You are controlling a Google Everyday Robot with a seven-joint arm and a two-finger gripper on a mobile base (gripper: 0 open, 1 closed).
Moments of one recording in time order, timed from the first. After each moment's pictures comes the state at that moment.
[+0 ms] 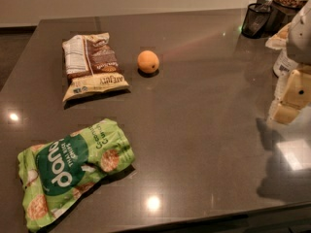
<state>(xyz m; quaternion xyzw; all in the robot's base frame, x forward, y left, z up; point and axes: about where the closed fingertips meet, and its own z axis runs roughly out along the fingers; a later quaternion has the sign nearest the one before) 0.438 -0.217 0.976 -0.60 0.78 -0.03 0.16</state>
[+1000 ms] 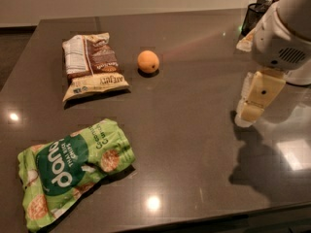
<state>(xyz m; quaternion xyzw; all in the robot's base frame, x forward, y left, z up) 0.457 -0.173 0.961 -0.62 0.76 -0.02 0.18</state>
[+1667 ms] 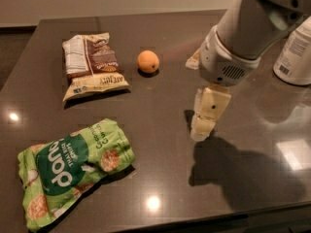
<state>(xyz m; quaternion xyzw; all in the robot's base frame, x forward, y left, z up) 0.452 -0.081 0.925 -0.68 0.71 0.06 0.18</state>
